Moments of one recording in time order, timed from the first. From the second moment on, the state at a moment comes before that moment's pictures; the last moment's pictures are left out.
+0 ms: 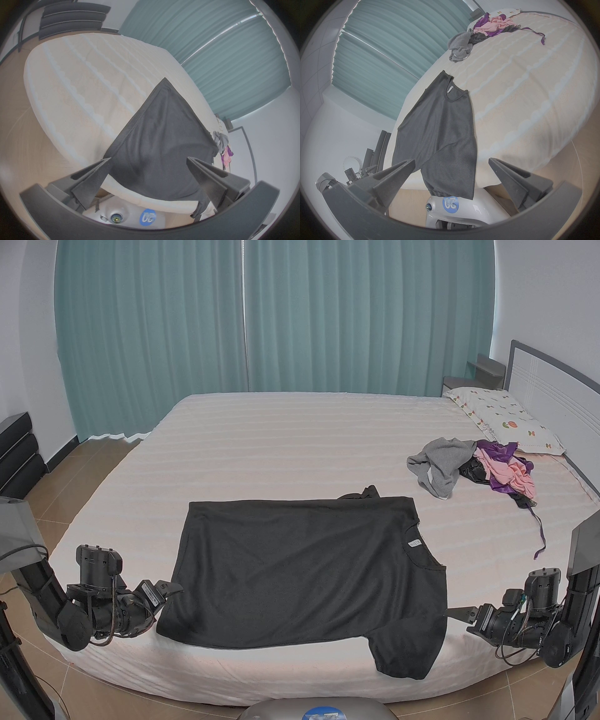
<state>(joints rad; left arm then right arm) -0.07 1.97 -0.33 -0.89 -0.16 -0.85 0.06 2.16 -0.02 -1.45 0.36 0.65</state>
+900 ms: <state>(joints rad) -0.02 2.12 -0.29 -1.00 -0.18 -0.74 0.06 2.16 -0.02 -1.45 0.37 0.65</state>
